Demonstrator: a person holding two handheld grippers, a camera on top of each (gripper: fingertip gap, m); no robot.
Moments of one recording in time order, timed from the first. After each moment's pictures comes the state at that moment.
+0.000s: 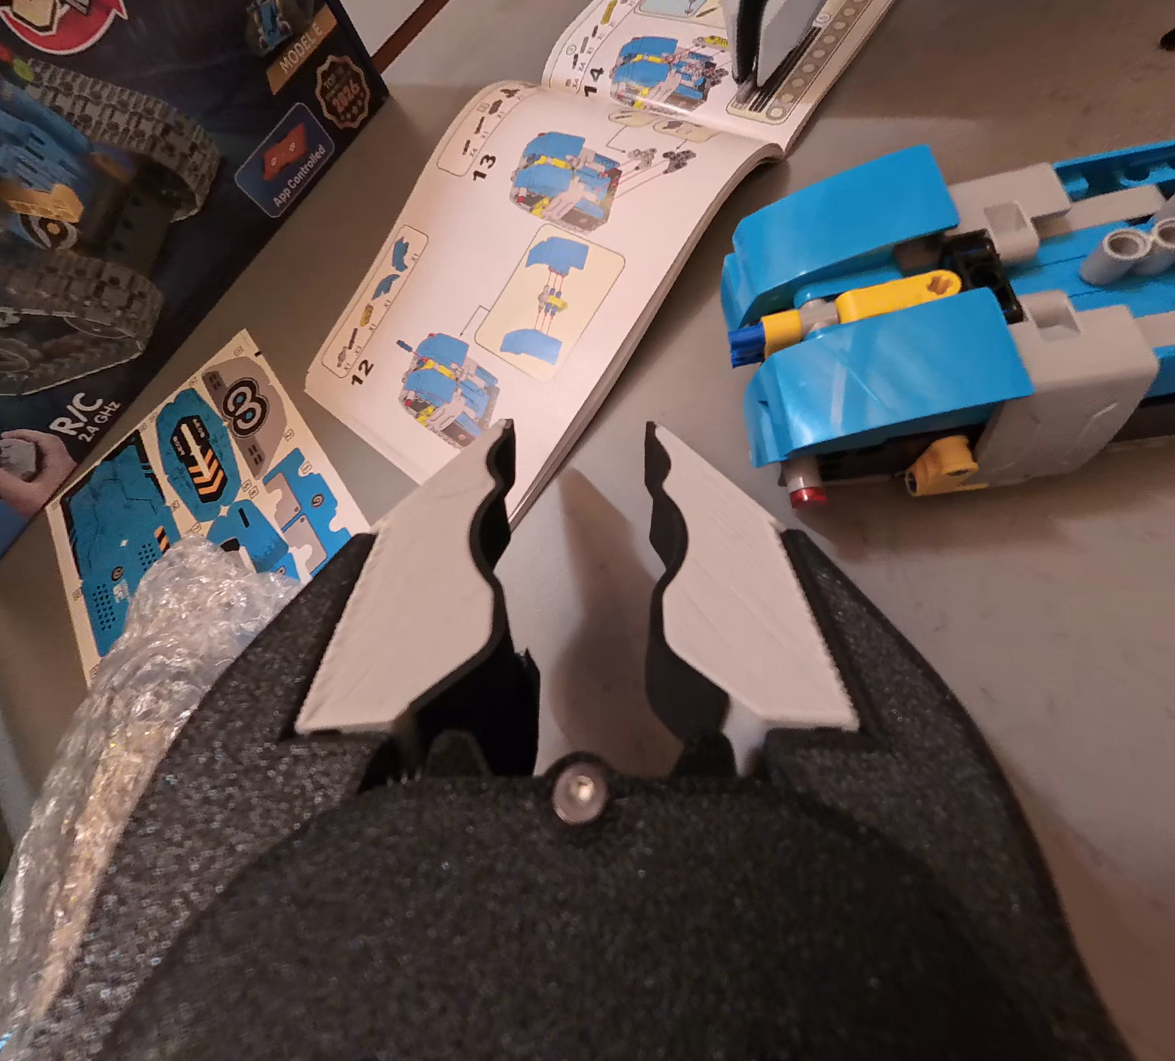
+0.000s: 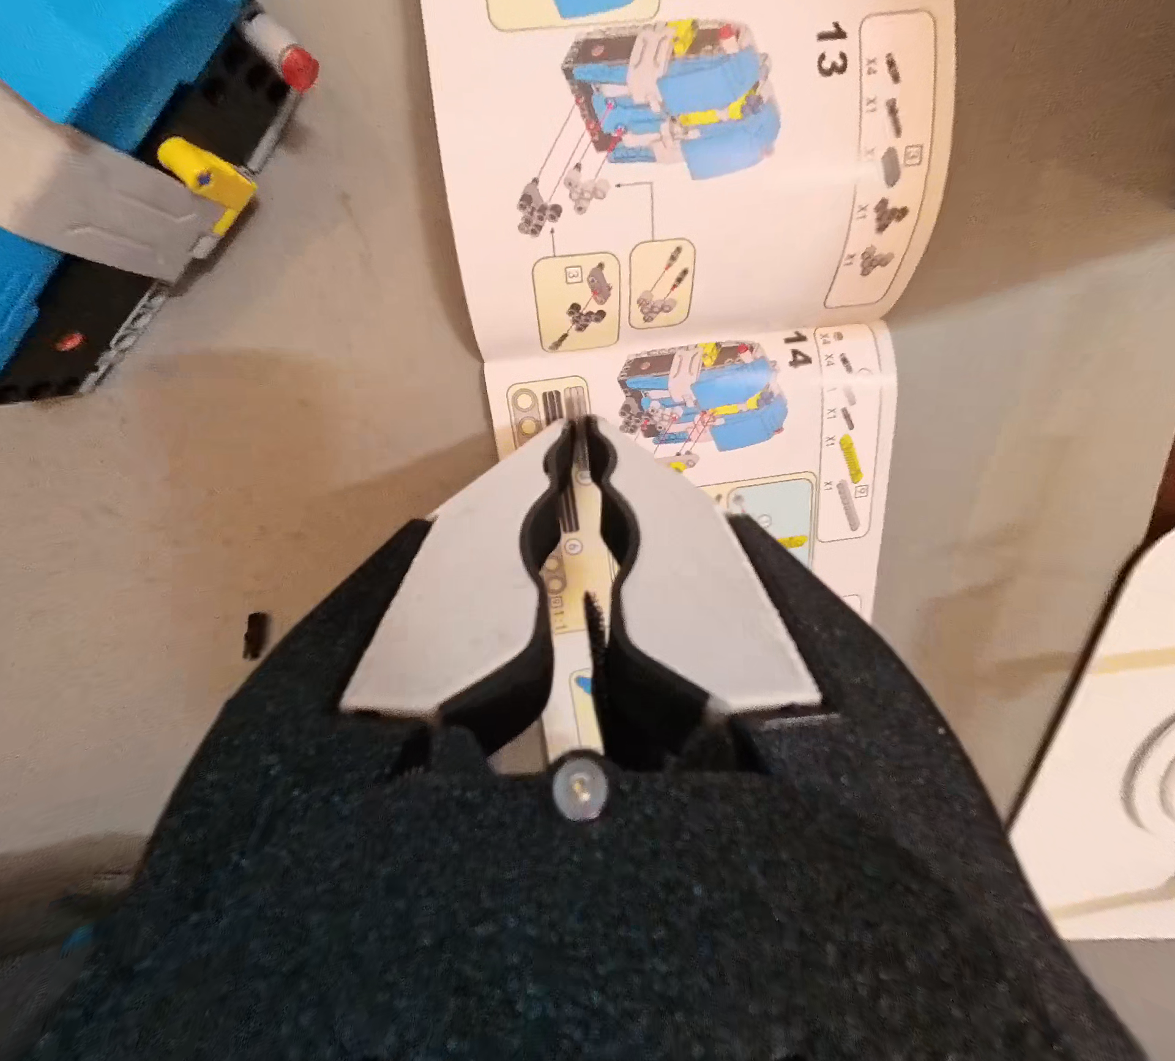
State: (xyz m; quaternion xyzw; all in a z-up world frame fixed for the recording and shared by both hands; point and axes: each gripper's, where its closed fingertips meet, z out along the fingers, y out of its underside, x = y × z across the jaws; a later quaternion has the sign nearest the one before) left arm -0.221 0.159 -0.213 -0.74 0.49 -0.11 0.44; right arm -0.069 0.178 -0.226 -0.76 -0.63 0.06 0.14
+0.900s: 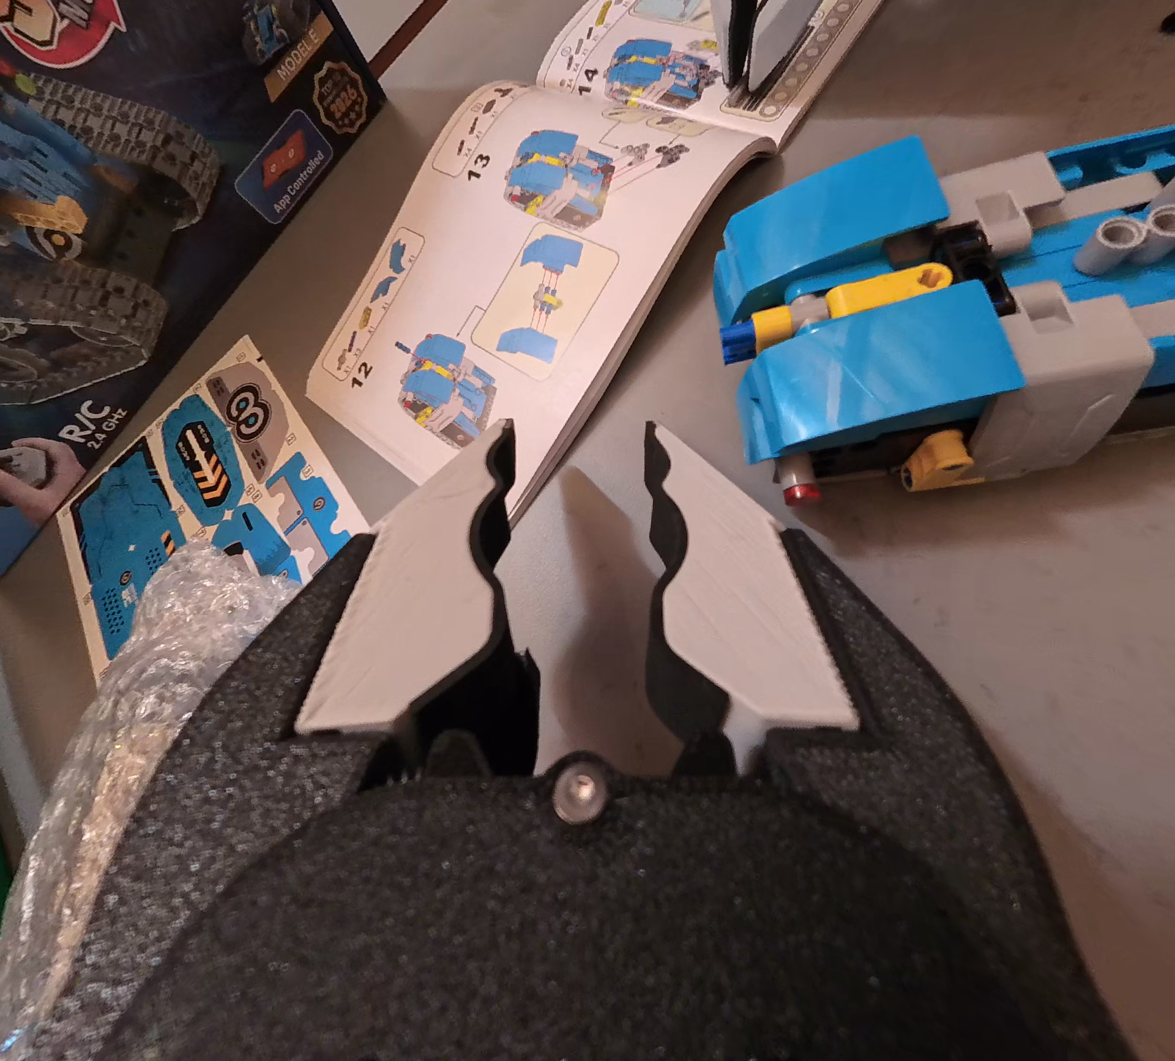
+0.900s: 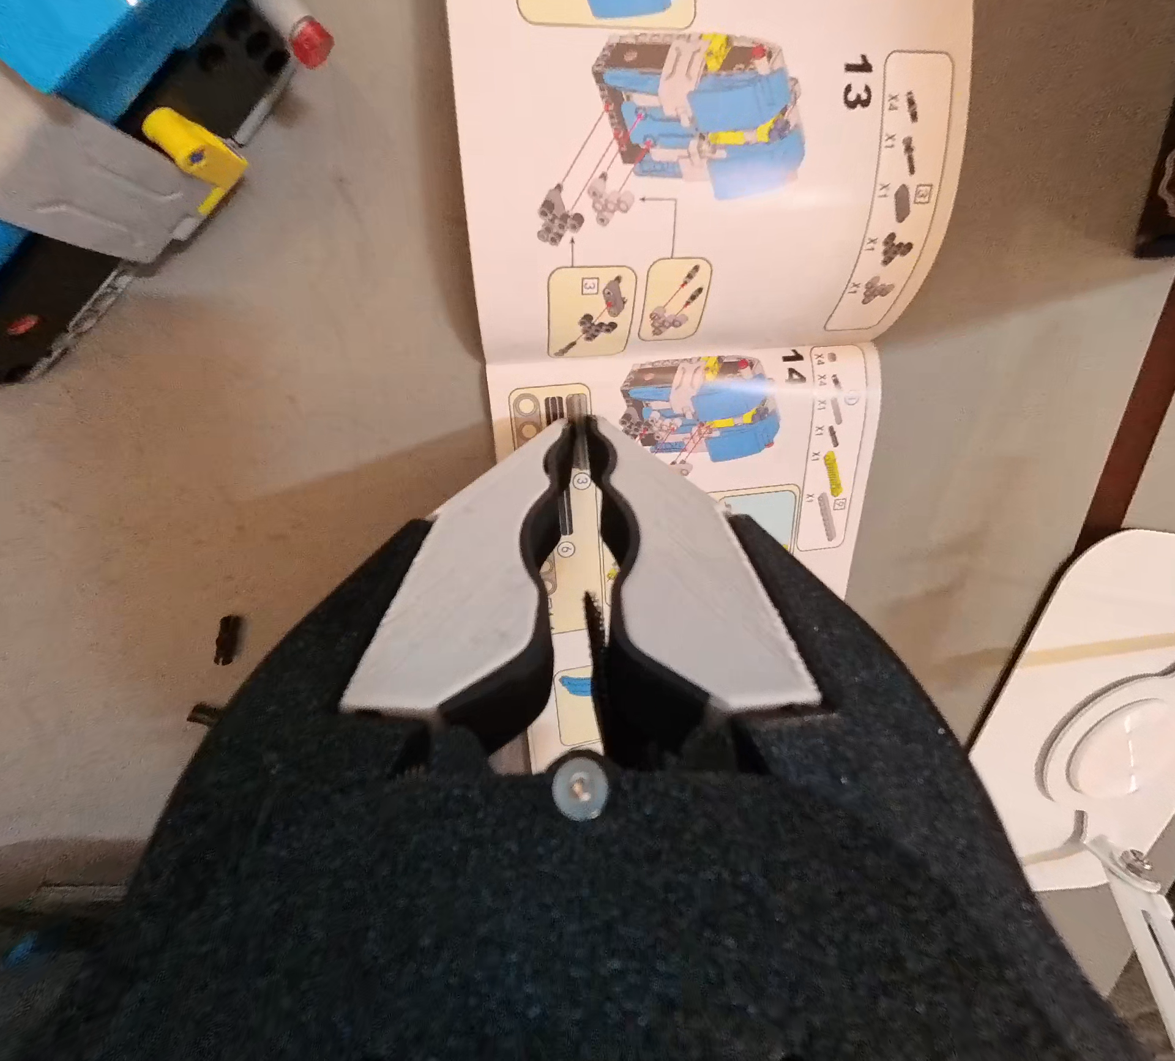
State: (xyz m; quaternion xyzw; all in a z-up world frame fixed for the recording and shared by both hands) left arm -0.220 0.158 -0.214 -0.74 0.50 -0.10 0.45; right arm -0.075 0.177 -0.226 -0.74 -0.65 0.02 0.15
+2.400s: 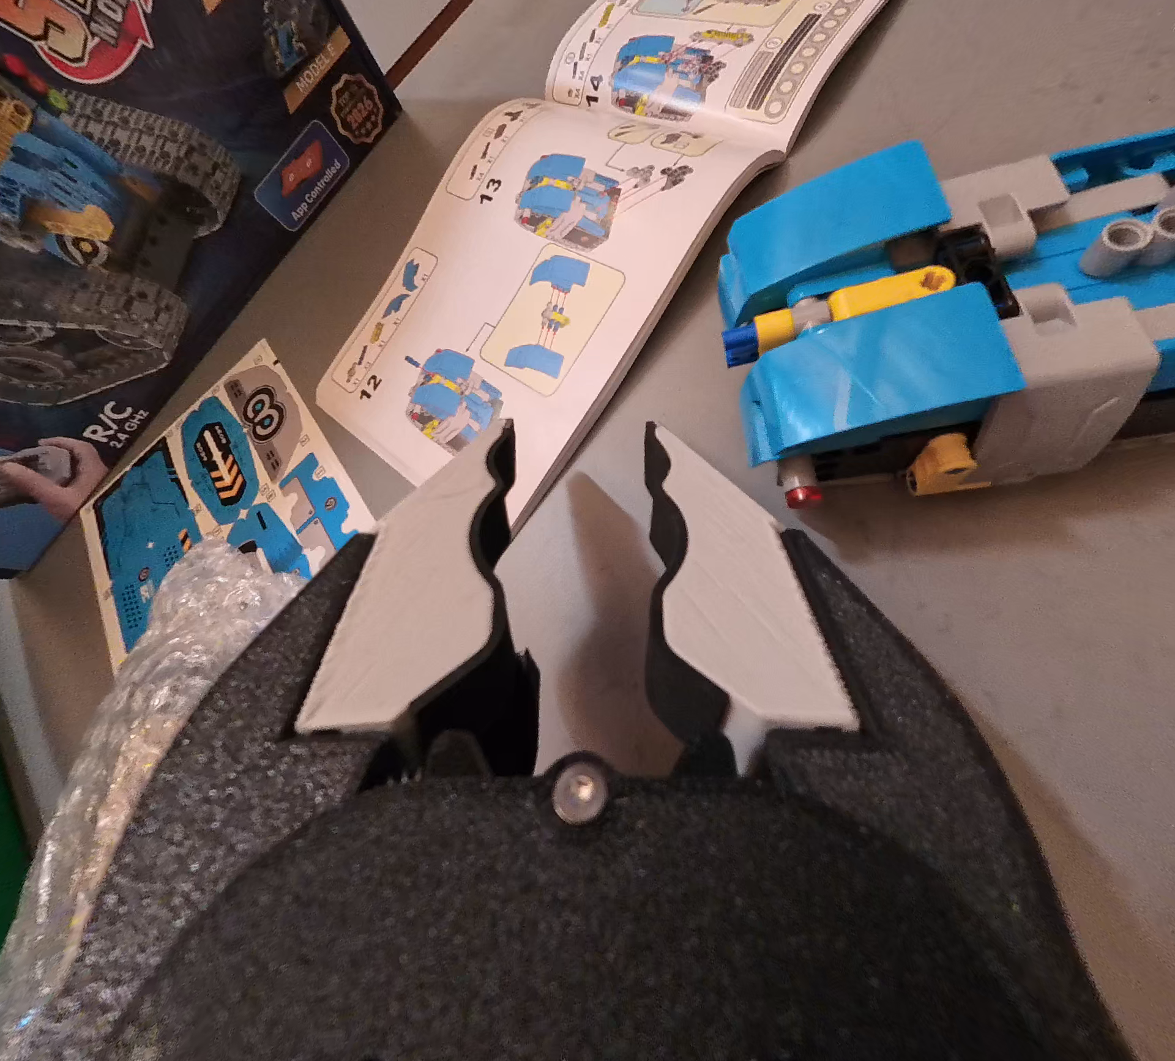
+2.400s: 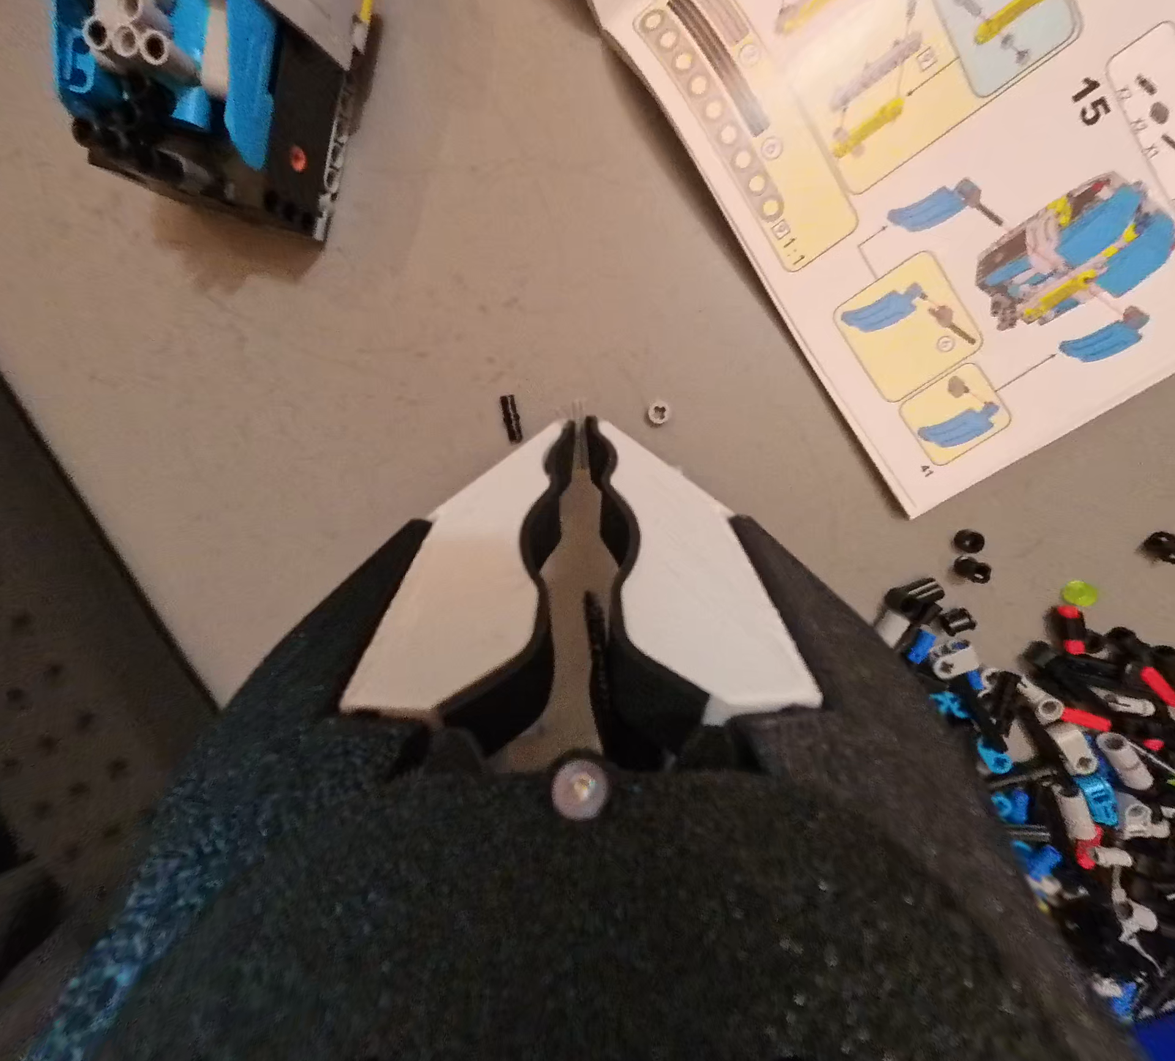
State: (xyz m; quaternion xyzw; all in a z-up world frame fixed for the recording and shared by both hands) left arm -0.221 0.159 -0.212 -0.73 0.50 -0.09 0.46; right arm -0.008 0.070 -0.211 -0.89 -0.40 0.14 0.18
